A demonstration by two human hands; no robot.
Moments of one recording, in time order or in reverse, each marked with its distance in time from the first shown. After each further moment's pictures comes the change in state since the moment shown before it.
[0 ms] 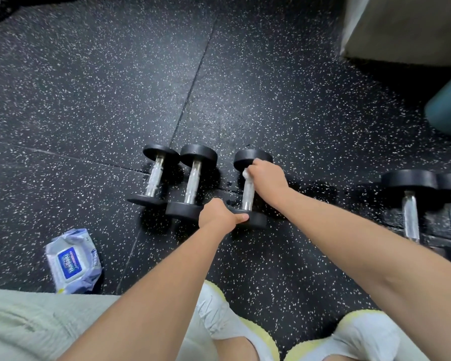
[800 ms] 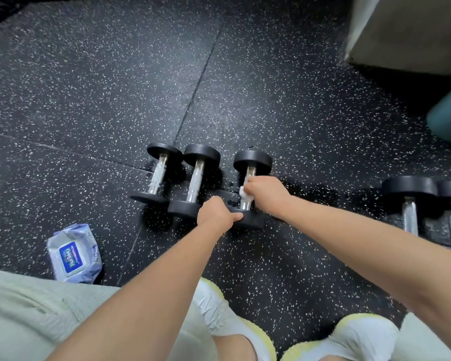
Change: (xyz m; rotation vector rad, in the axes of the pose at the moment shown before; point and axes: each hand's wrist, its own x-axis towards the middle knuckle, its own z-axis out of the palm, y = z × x) left_hand -0.003 -0.006 -0.008 -0.006 0.015 0.049; right_hand -0.023 -0.009 -0.002 -0.113 -0.139 -0.215
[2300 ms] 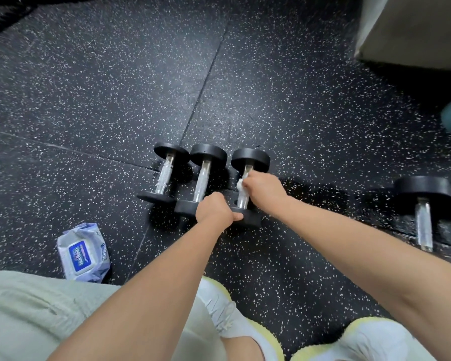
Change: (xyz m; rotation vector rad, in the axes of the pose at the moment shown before) left_hand 0.006 -0.005 -0.019 0.126 0.020 0.010; right_hand 0.022 -0.015 0.010 0.141 0.137 0.084
